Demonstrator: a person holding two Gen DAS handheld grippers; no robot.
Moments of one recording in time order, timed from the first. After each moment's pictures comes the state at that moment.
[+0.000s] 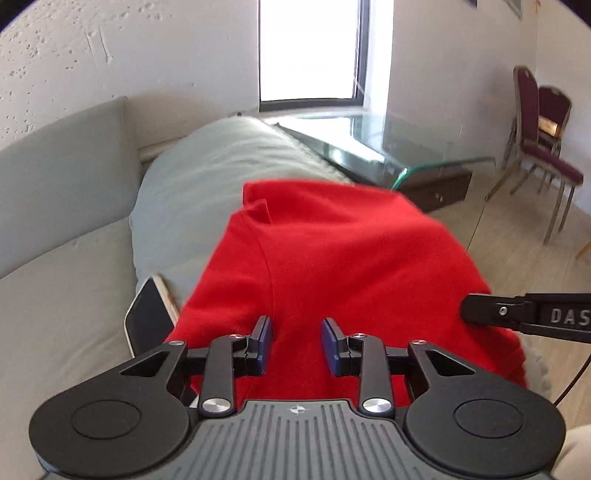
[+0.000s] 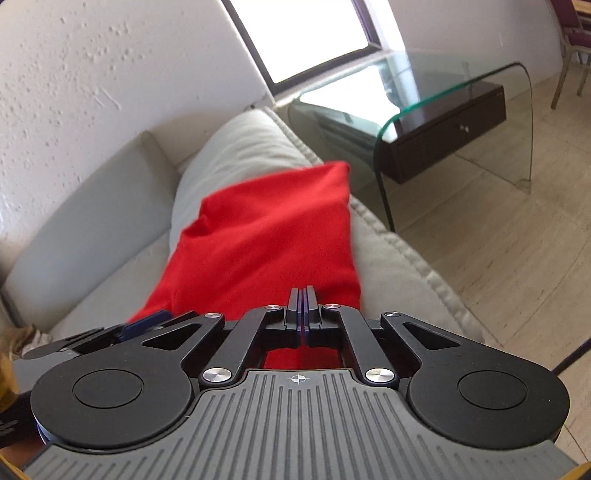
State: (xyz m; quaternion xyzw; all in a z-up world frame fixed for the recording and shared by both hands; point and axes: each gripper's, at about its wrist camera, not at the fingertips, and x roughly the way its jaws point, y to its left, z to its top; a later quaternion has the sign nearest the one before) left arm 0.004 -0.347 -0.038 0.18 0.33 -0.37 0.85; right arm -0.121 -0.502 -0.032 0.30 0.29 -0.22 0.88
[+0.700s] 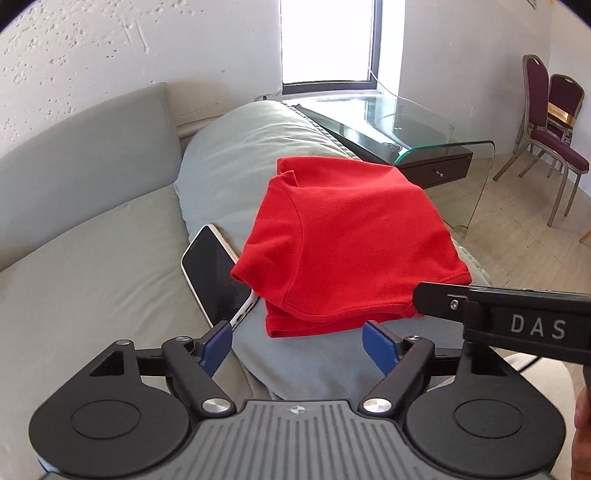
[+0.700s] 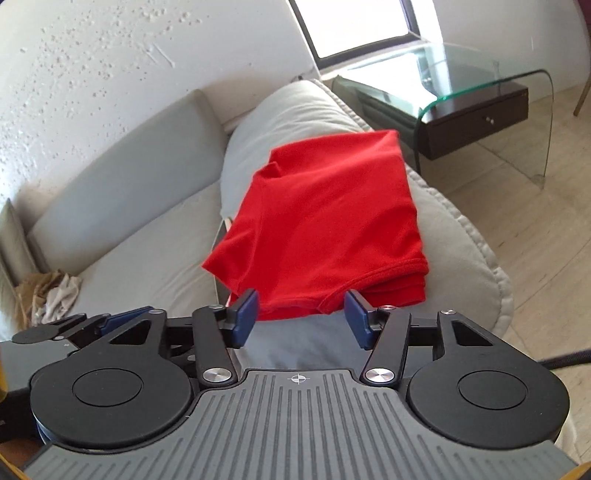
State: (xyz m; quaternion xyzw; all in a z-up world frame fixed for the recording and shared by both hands) left arm -0.049 -0.268 0.024 0.14 0.36 -0.35 0.85; right arm -0.157 -0.412 0.026 0.26 0.32 -0.19 0.89
